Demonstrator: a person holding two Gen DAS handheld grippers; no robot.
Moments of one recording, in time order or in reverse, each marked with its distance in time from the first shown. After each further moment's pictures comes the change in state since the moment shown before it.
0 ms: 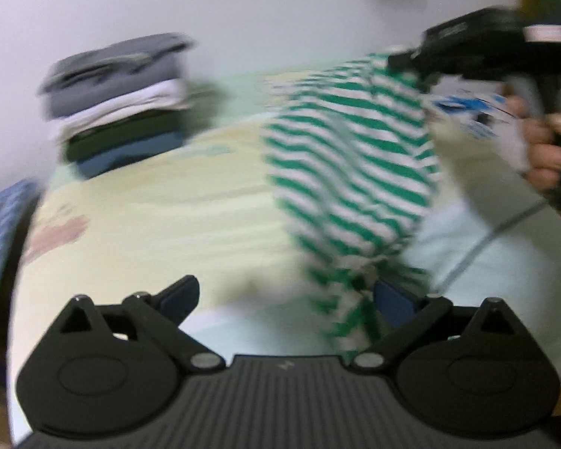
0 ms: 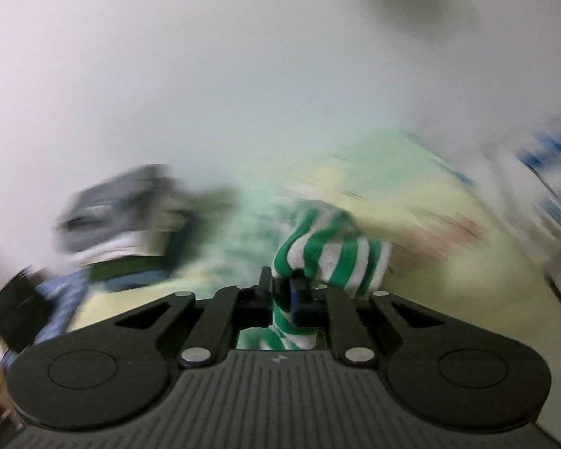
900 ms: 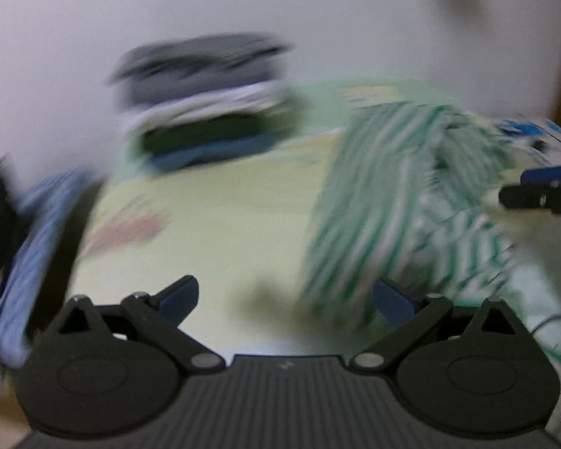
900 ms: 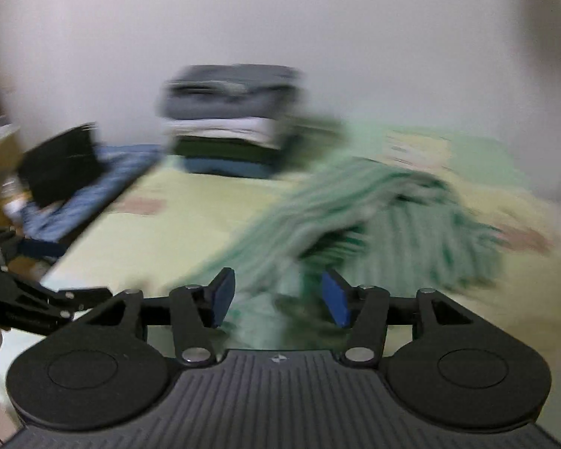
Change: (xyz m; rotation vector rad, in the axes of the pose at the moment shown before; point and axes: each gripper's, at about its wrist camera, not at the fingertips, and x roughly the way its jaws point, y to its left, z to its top) left arm 0.036 0.014 0.021 0.007 -0.048 0.066; right arm -0.020 0.085 -0.067 -0.263 0.209 -0.046
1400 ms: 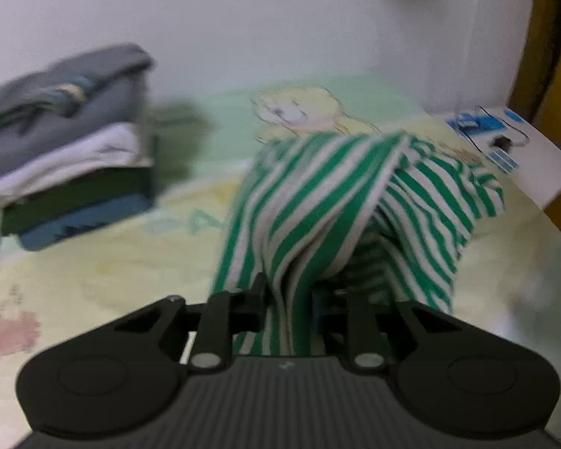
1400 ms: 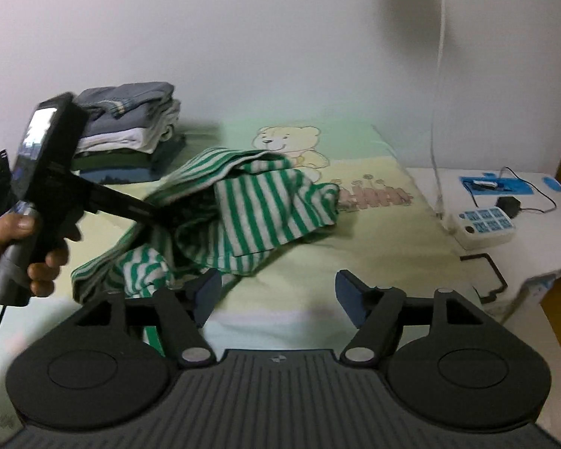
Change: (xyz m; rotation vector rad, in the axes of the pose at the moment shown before) left arm 0.092 -0.024 0.072 0.003 0.015 -0.125; right arm -0.063 -0.040 -0.047 0.122 -0.062 -0.254
